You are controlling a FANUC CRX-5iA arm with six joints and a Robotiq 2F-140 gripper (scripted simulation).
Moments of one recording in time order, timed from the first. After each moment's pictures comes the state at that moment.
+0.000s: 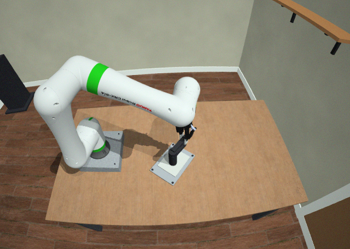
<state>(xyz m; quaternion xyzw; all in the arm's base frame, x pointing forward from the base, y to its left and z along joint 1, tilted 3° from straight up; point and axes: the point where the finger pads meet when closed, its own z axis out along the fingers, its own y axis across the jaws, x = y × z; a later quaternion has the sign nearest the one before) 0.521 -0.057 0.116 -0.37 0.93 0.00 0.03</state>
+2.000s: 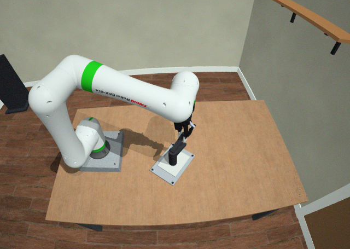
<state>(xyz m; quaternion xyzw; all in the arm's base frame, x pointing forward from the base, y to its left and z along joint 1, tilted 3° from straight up) 0.509 -0.066 0.153 -0.37 0.93 0.00 0.03</state>
